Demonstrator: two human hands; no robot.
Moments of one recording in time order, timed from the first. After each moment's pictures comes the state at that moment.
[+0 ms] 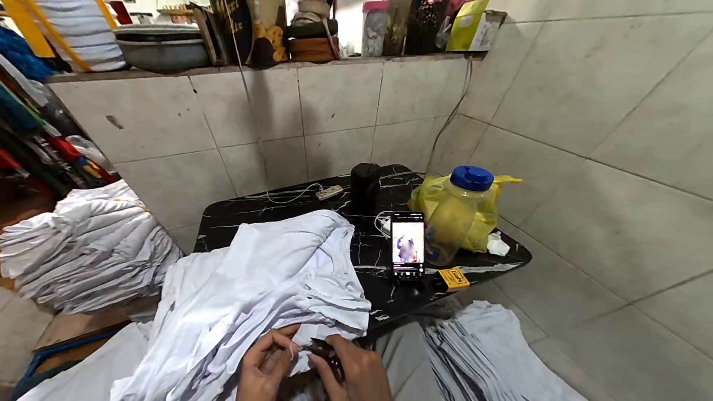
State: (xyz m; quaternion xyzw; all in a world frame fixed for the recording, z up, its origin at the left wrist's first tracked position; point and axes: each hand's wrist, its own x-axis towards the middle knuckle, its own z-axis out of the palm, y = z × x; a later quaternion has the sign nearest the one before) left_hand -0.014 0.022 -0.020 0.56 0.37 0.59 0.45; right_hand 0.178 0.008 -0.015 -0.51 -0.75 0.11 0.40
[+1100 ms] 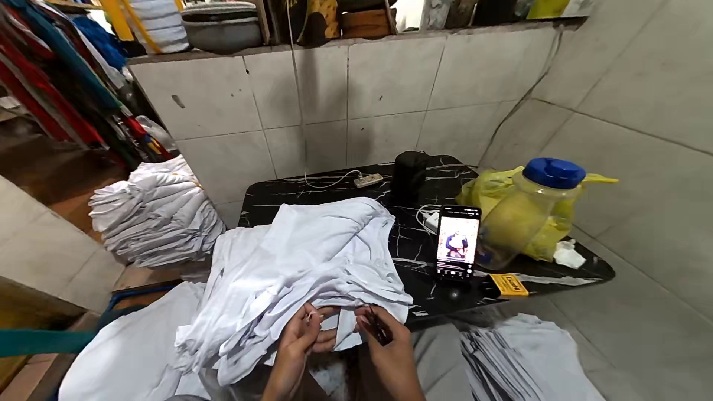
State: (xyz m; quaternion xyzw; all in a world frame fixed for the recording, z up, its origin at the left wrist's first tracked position) left_hand -0.013 0.019 -0.013 0.40 0.41 0.56 0.60; right_hand 0.169 0.036 -0.042 -0.44 -0.57 0.38 0.57
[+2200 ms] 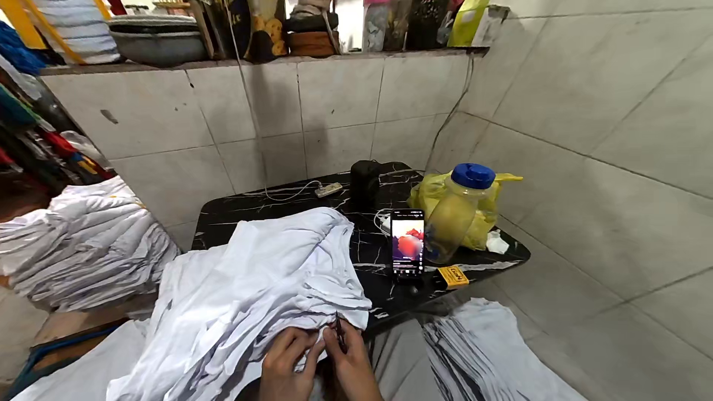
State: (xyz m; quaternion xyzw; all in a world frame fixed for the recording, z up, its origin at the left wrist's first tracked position) left_hand 0.020 0.024 -0.030 0.71 0.50 0.48 0.12; right_hand 0.164 0.027 -0.028 -0.46 -0.49 0.50 0.54
